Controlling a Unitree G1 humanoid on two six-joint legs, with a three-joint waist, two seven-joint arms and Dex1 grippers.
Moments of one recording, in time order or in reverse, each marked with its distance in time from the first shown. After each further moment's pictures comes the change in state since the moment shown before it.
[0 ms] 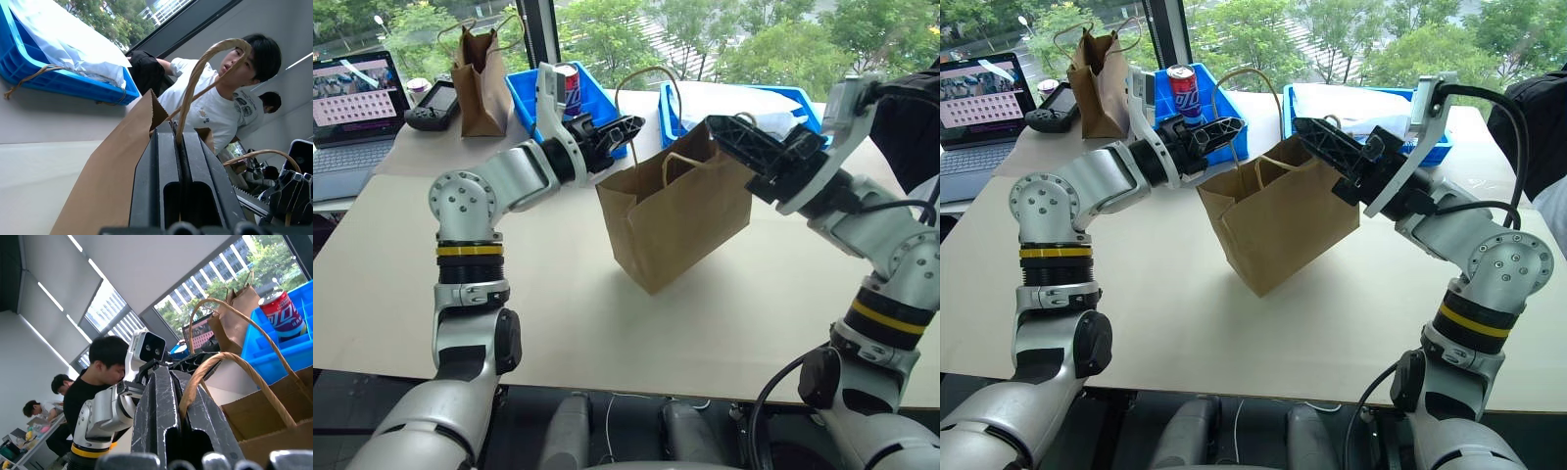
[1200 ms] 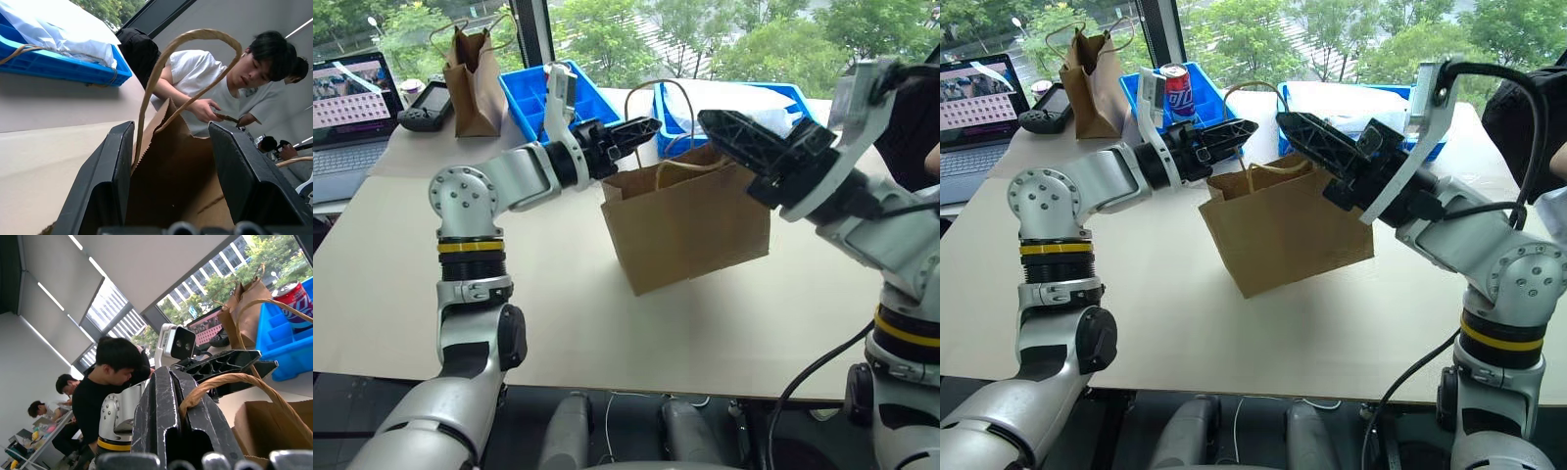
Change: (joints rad) left arm -0.048 -0.016 0.068 -0.003 0.076 0.135 -0.070; right arm 0.030 -0.224 0.217 -0.149 0.390 -0.283 -0.253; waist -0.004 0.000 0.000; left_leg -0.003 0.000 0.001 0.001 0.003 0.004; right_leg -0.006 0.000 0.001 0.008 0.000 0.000
